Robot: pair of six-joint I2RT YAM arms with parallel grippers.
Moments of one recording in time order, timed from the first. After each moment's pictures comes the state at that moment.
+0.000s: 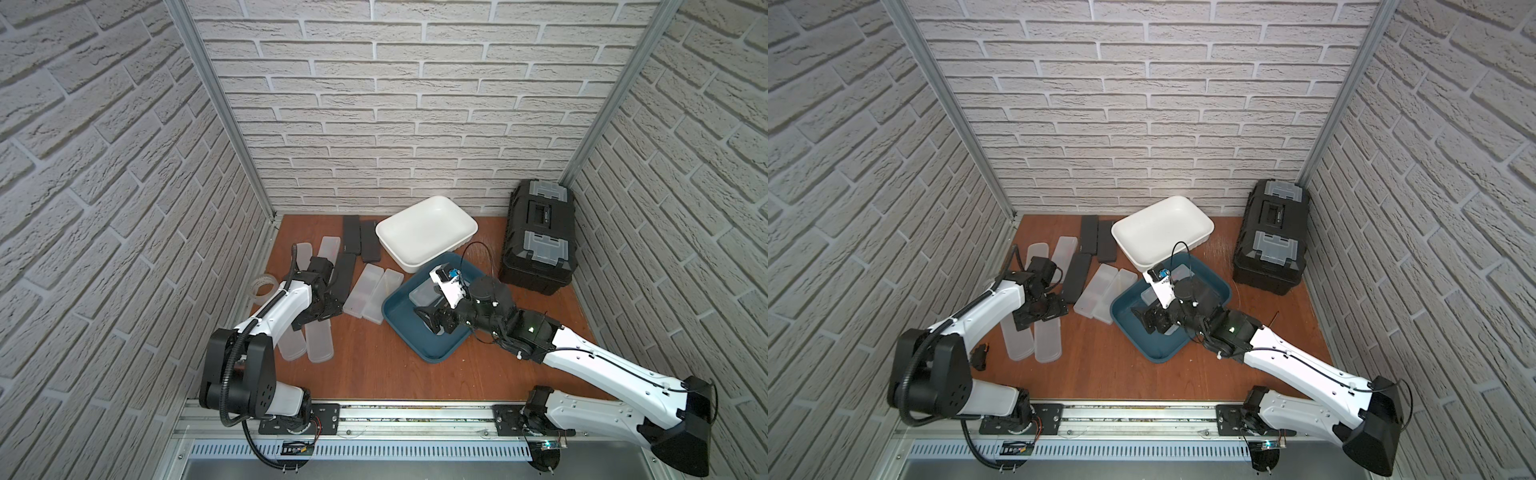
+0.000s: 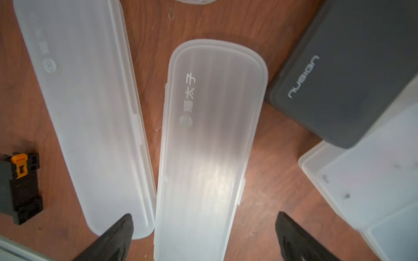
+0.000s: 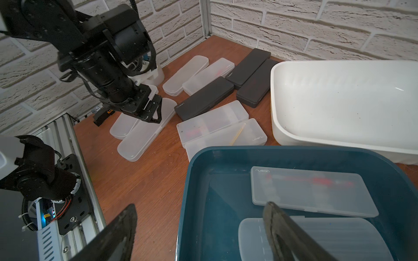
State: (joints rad) left arm -0.18 1.45 0.92 -0.92 -0.17 -0.60; right arm 0.85 1.06 0.89 -0.32 0.01 0.14
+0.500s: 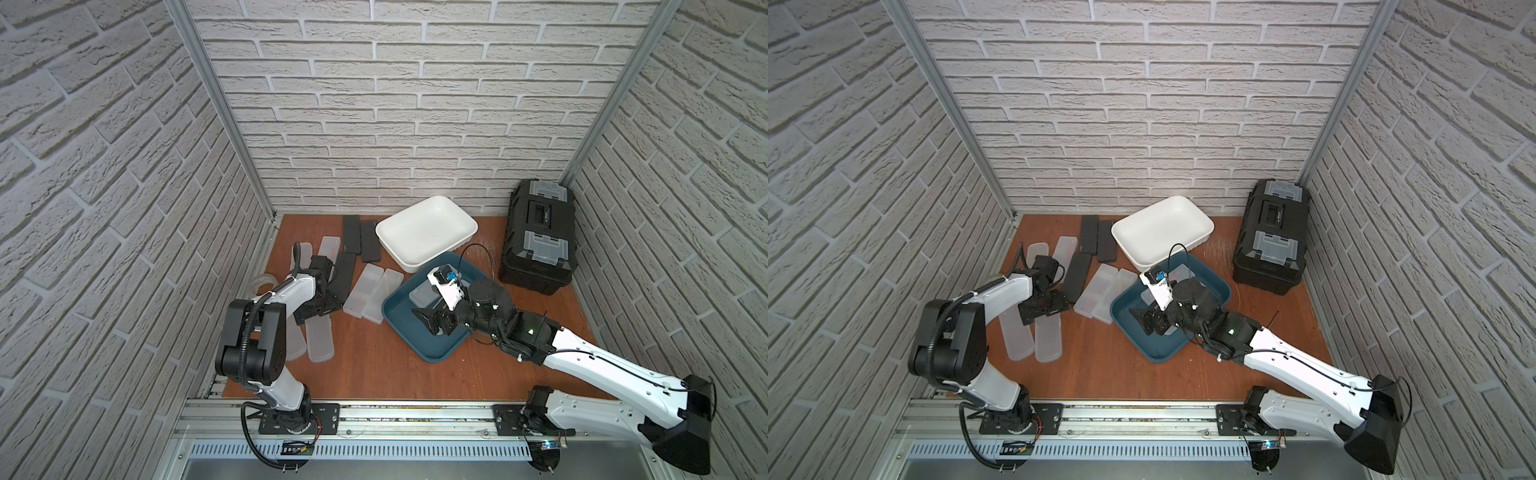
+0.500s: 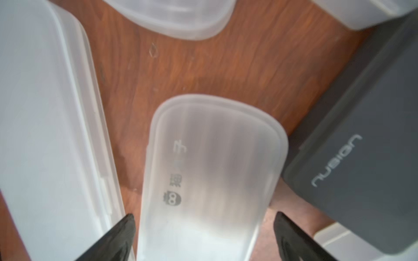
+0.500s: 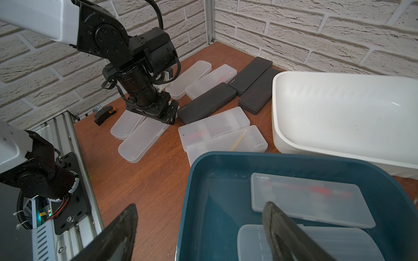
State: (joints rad) left arm -0.12 1.61 0.93 -0.76 -0.18 -0.57; right arm 0.87 1.05 0.89 -0.30 0.03 0.11
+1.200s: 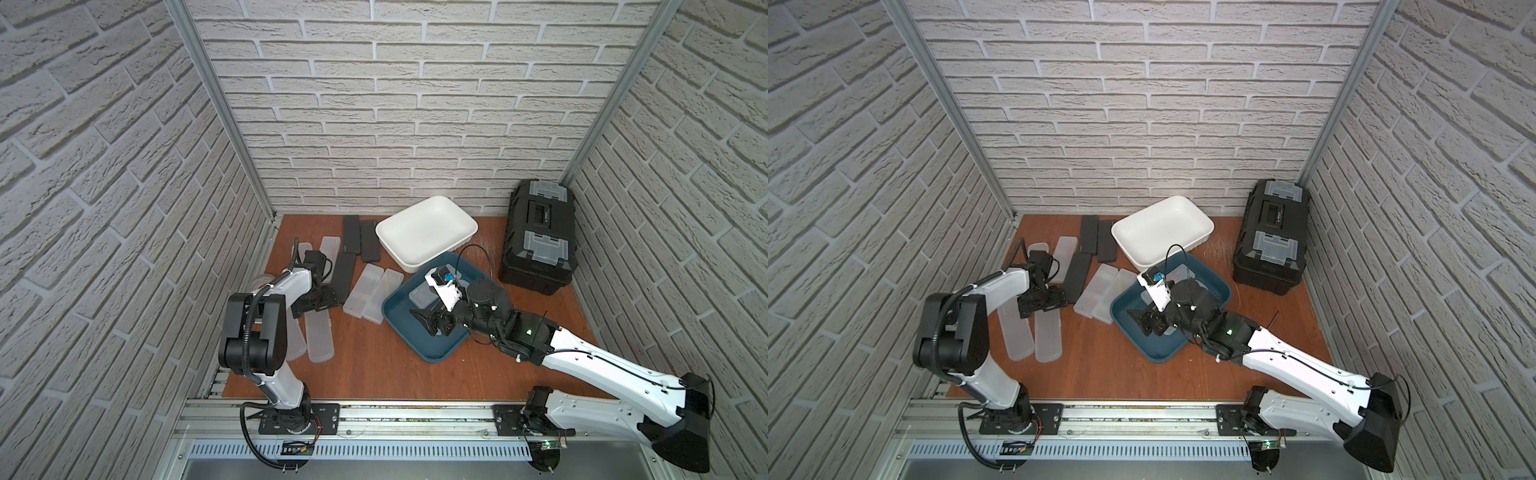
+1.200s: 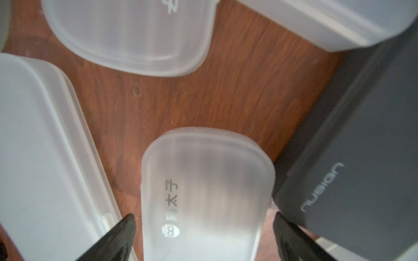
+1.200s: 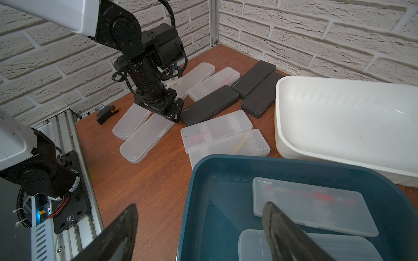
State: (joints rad) left arm -0.07 1.67 1.00 -0.77 -0.12 -0.41; right arm 0.88 1.06 0.89 -0.28 0.02 0.09
